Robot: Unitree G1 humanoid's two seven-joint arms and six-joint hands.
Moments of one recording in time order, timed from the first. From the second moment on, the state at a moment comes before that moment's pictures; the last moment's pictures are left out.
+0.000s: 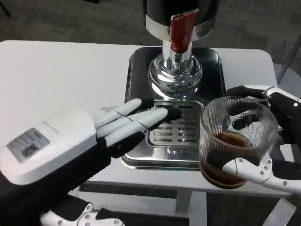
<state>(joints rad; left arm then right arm) 0.07 0.78 0.38 -0.66 0.02 -0.41 -0.60 0.15 -0.18 -0.06 -0.85 -0.29 0.12 0.16</state>
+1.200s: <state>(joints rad) 0.11 0.78 0.42 -0.65 0.04 -0.47 -0.61 0.13 -0.18 -0.06 -0.85 -0.29 0.12 0.16</state>
